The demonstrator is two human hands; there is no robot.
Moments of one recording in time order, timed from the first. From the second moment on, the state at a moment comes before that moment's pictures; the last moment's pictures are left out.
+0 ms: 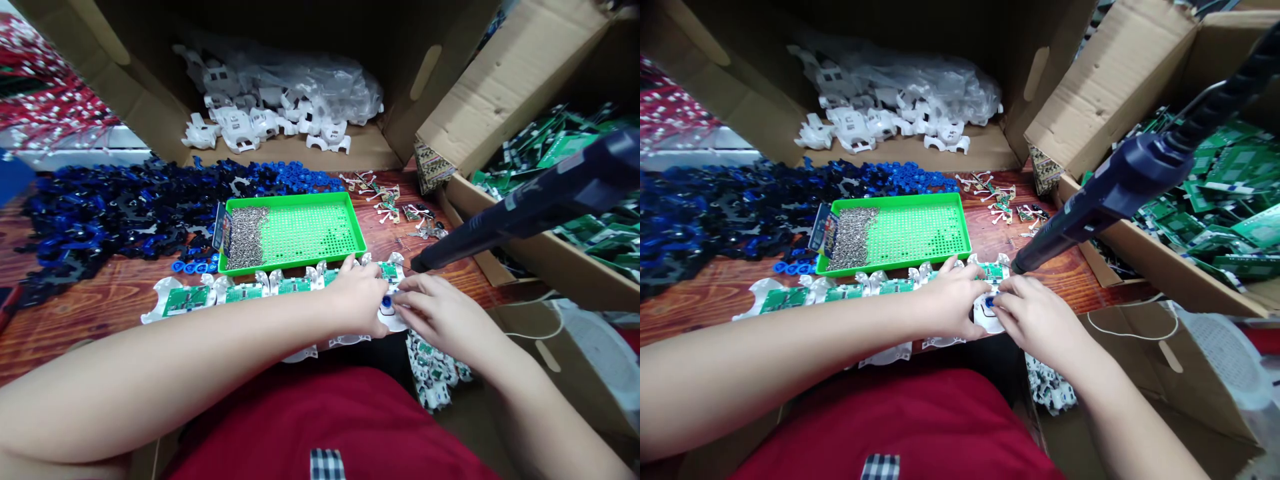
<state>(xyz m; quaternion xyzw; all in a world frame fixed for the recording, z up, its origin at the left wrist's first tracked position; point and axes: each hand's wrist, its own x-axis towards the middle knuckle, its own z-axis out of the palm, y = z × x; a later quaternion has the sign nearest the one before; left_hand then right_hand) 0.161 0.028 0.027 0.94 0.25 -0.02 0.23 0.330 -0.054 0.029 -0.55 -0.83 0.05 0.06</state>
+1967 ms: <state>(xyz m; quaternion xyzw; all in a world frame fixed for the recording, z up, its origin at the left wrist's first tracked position) 0.025 -0.052 0.083 0.91 0.21 0.32 0.16 0.283 -0.112 0.037 -0.55 -0.68 -0.05 0.48</state>
